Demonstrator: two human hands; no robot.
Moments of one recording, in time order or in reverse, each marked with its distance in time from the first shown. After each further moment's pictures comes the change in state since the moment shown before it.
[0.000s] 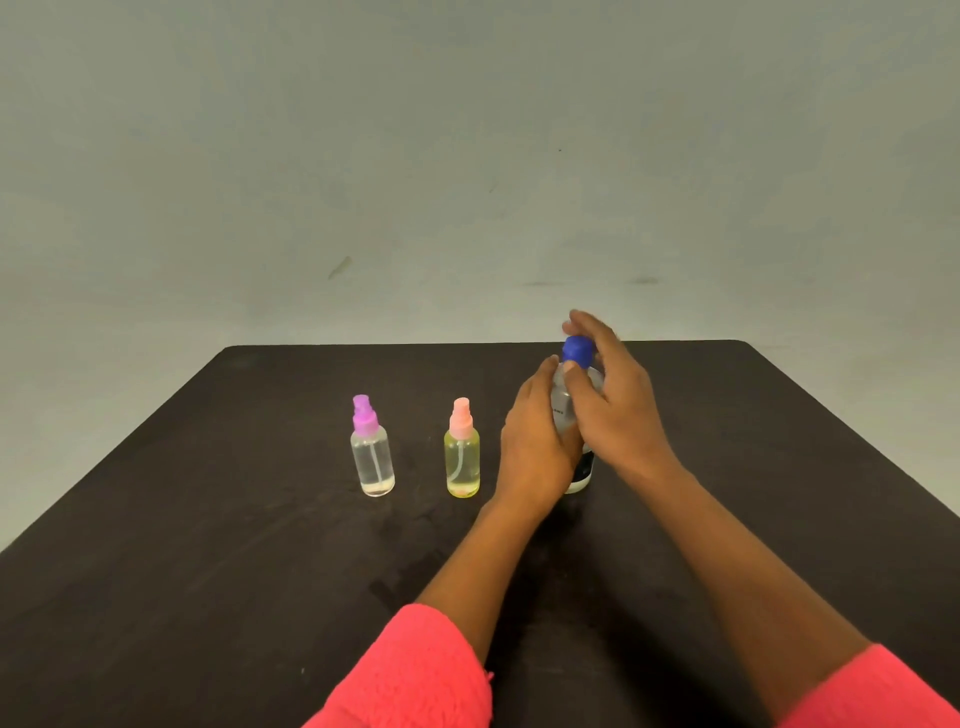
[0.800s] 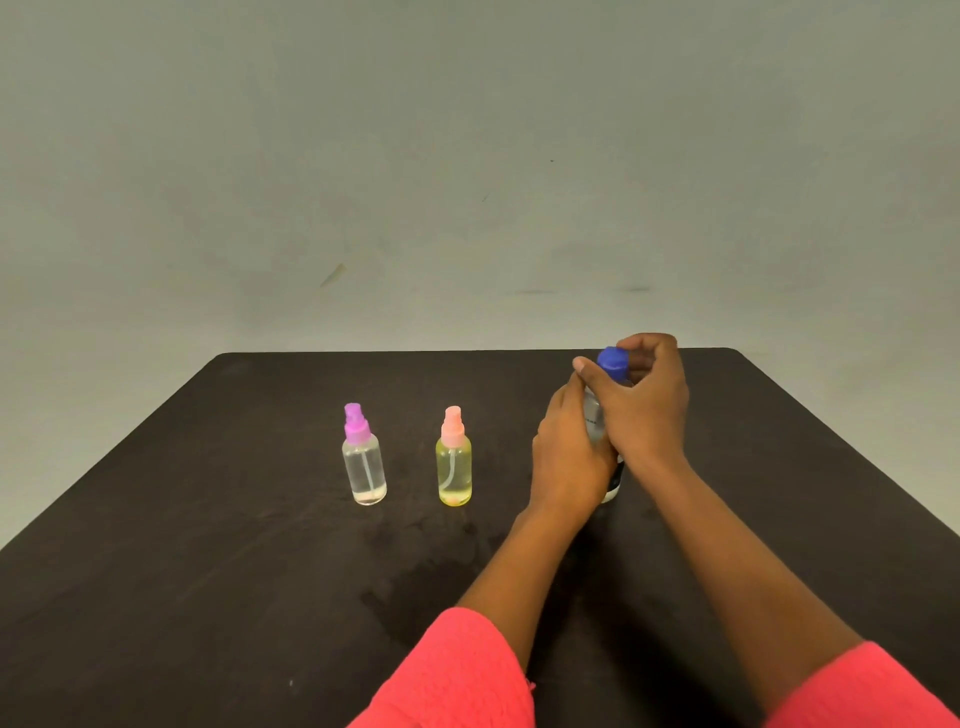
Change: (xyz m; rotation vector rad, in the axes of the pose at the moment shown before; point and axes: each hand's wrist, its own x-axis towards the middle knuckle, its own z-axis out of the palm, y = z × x) left_hand -0.003 0.015 0.032 -0.044 -0.051 -0.035; right_hand 0.009 0.010 -0.017 0.051 0.354 0.180
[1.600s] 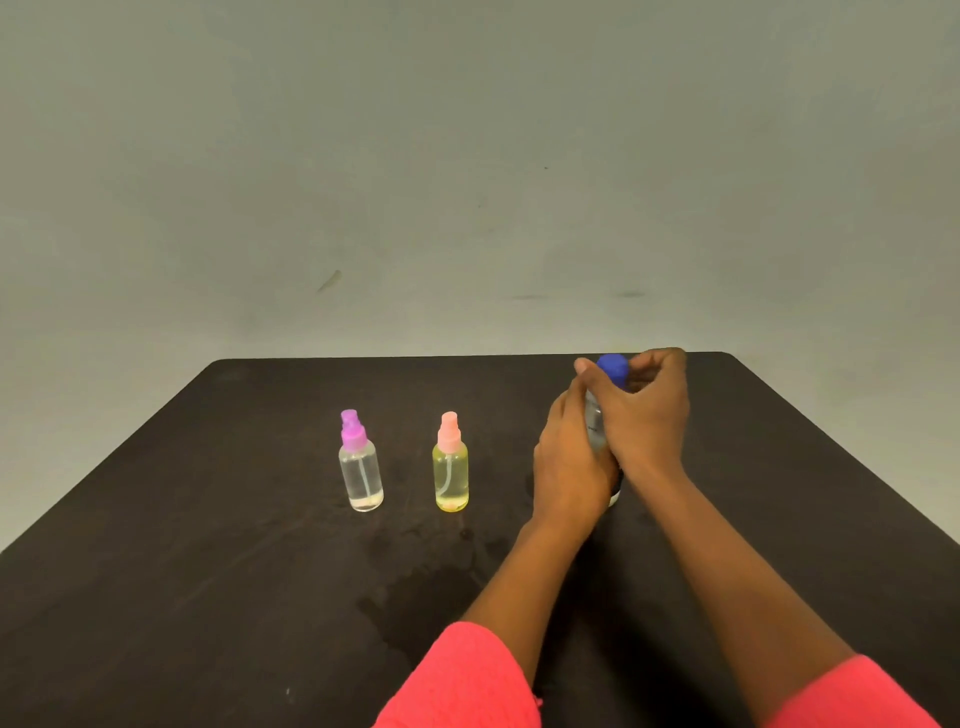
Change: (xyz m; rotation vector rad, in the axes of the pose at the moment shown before) left_hand -0.004 0.004 0.004 -0.003 -0.014 -0.016; right_hand -0.003 -0.001 -0.002 0.042 0.055 0.039
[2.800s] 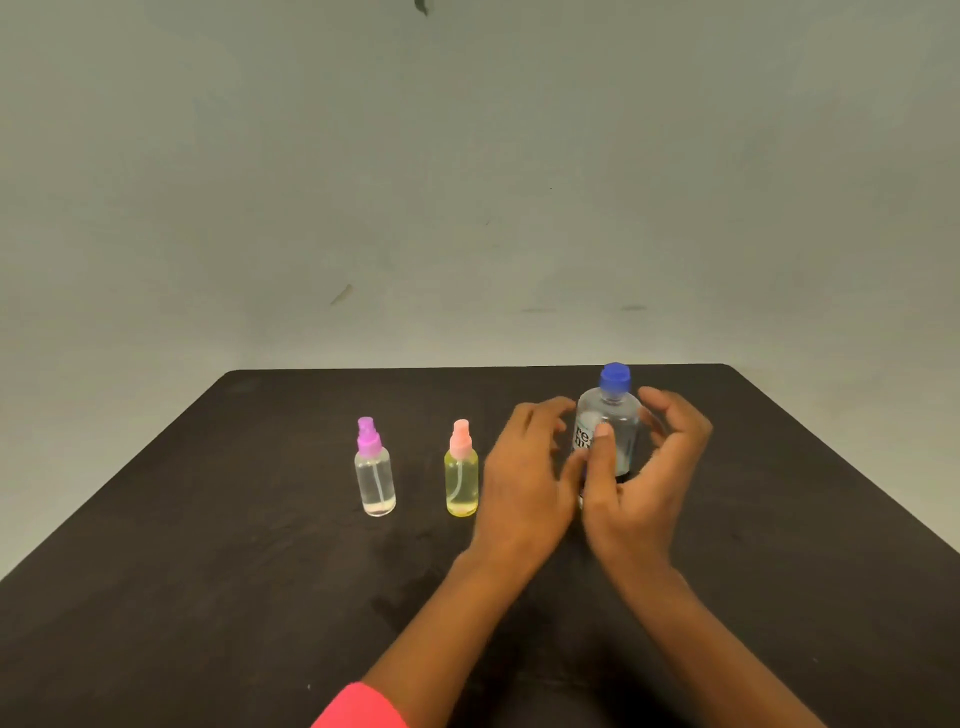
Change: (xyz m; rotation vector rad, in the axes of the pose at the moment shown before) left_hand -0.033 0.005 -0.062 0.186 0.132 0.342; right_hand -0.072 -0.005 -0.007 0.035 0.140 -0.517
